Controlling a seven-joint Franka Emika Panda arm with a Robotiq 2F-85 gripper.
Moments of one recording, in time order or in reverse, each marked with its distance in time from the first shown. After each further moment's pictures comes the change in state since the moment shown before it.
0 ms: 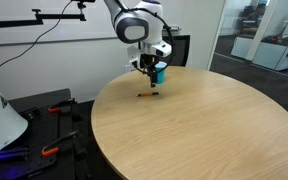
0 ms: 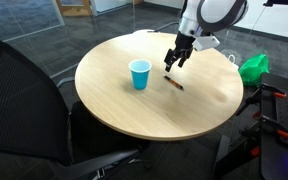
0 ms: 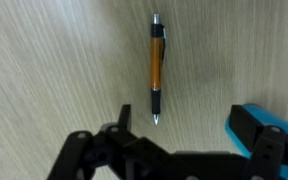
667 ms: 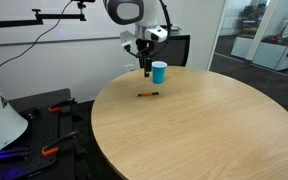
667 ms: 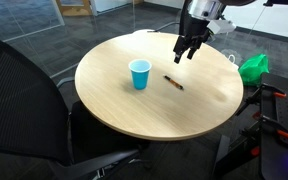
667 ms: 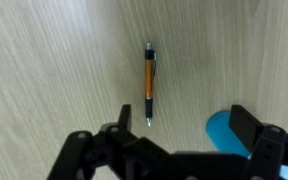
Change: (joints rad) arm 0.008 -0.188 -0.008 -0.083 0.001 -0.155 0.005
